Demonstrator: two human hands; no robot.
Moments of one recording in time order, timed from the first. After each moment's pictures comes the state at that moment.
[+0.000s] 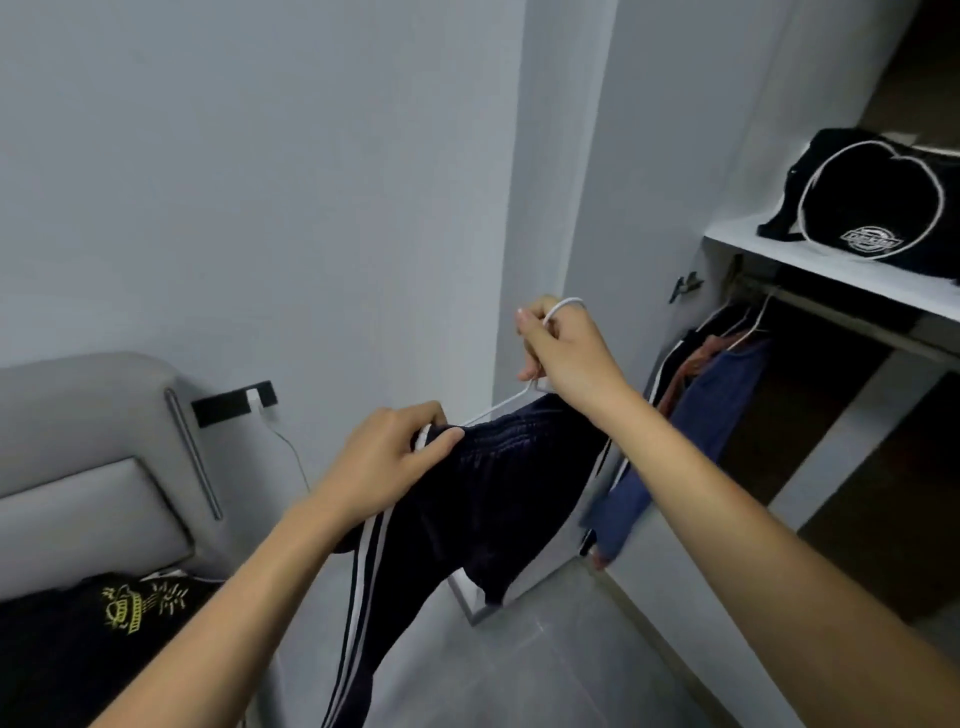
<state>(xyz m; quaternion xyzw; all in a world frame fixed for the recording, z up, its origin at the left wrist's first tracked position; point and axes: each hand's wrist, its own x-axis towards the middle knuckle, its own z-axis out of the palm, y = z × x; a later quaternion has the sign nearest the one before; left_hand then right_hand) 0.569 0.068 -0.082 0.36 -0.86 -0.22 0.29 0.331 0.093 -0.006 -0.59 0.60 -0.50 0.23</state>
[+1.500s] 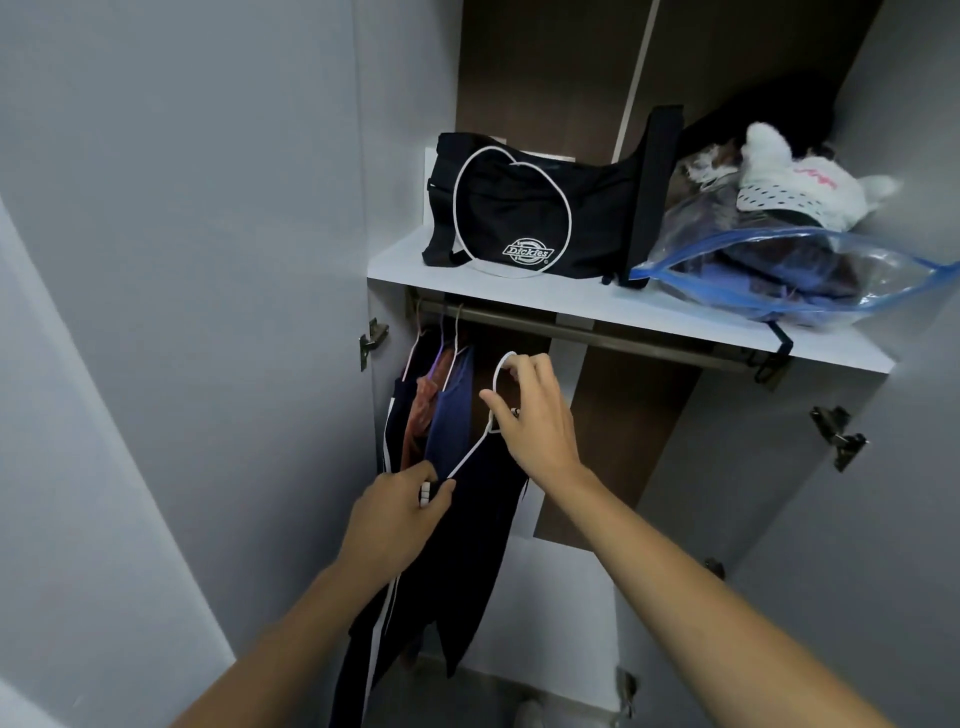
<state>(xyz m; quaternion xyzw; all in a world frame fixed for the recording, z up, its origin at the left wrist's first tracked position) 0.109 -0.079 -0.172 0.11 -0.91 -0.35 0.21 -0.057 0.062 -0.118 -0.35 0.84 -0.36 -0.21</state>
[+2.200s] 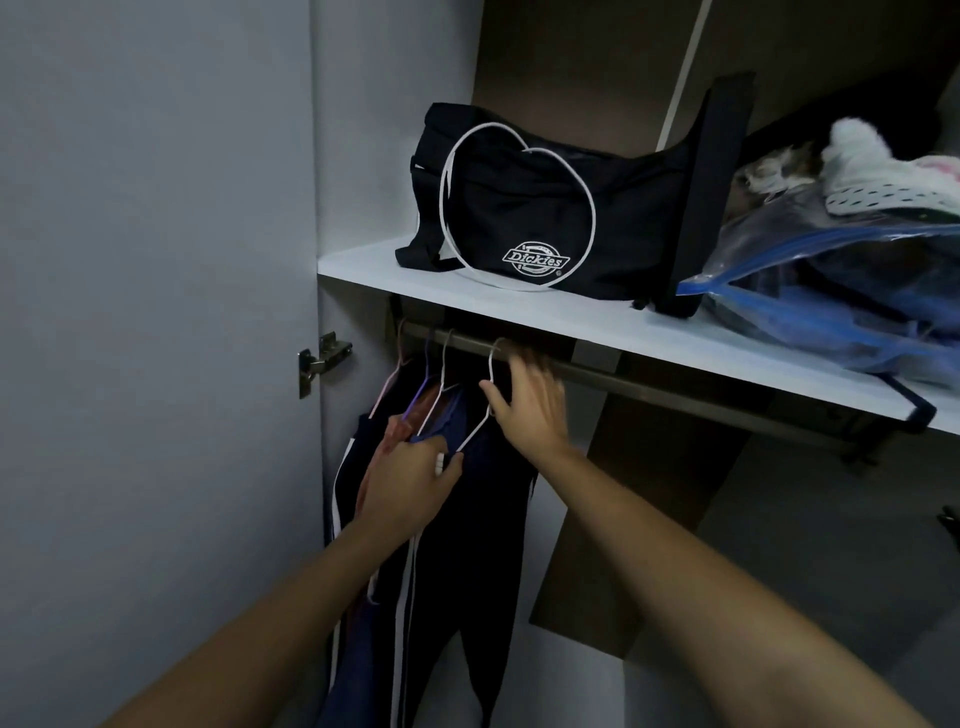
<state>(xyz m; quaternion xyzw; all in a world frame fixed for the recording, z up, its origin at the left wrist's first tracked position) -0.096 -0.101 -0.209 0.16 -0.91 -0.28 0.26 -0.279 -0.001 -0.173 -0.37 0.85 -0.24 -0.29</state>
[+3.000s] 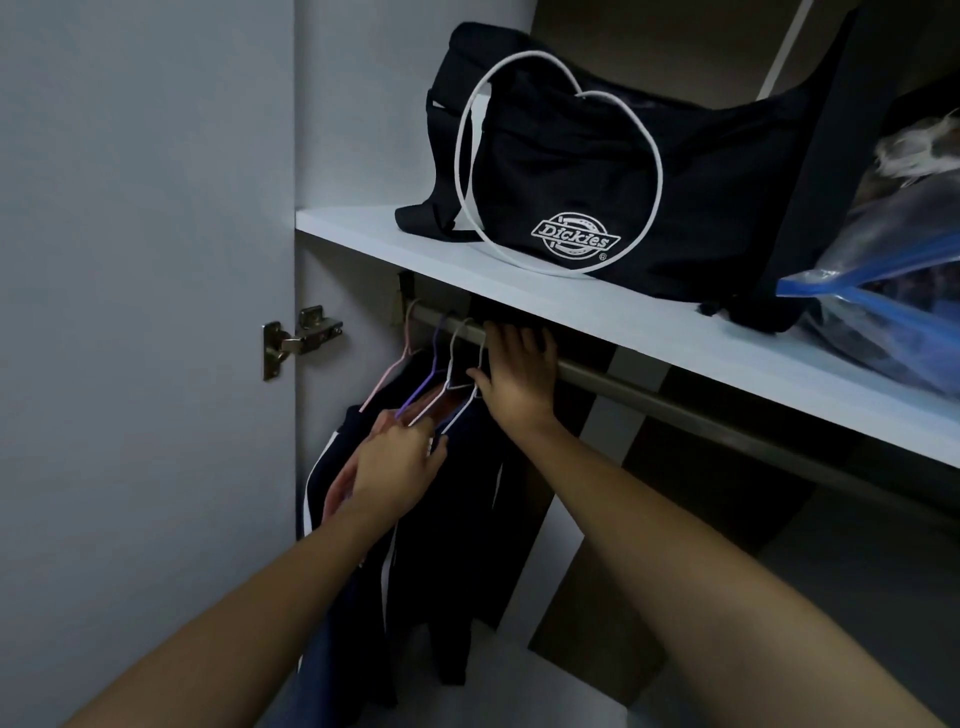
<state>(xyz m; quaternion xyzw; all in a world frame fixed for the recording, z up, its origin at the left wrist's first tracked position) -0.198 -0.155 -0.267 0.24 -0.92 -0.16 0.27 -0.375 -0.077 -0.199 -0.42 0.81 -0.08 -0.40</state>
